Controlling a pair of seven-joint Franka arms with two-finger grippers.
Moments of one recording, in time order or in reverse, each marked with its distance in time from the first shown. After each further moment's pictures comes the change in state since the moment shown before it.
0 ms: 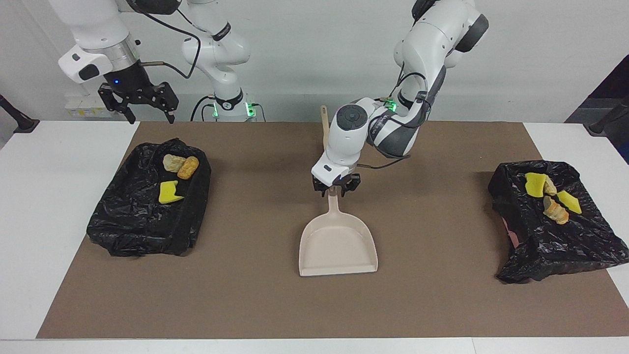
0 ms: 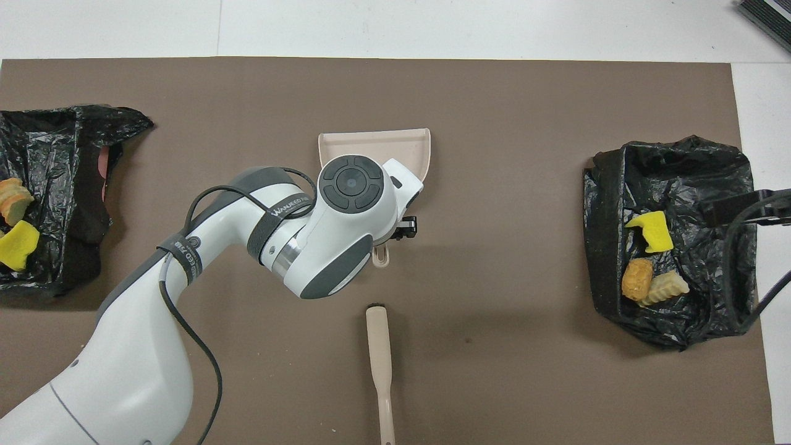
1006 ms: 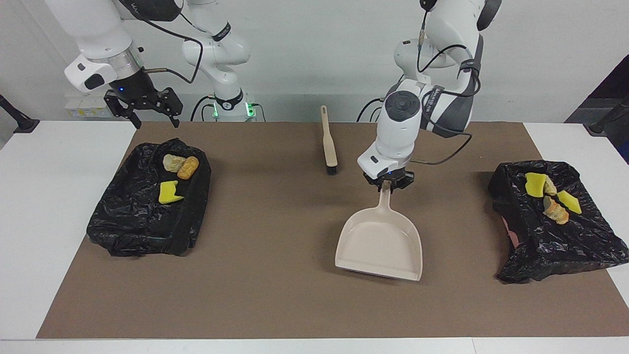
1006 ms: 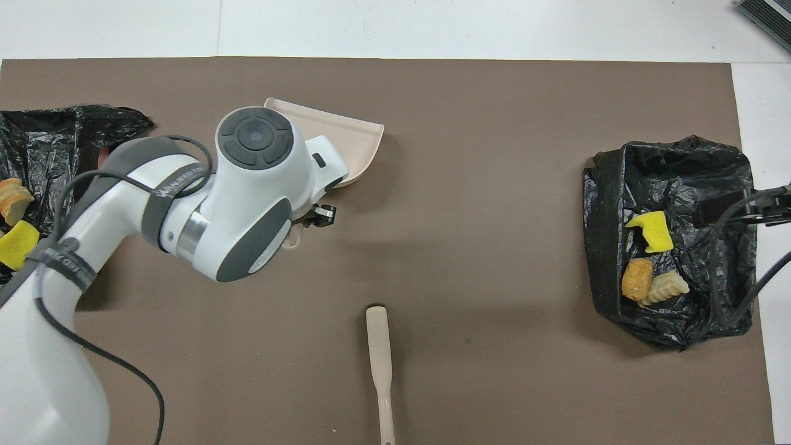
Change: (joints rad) left arm 0.079 -0.092 0.030 -0.014 -0.002 -0.098 0.179; right arm 0.000 0.018 0.000 -0.008 0.022 -0.001 0.002
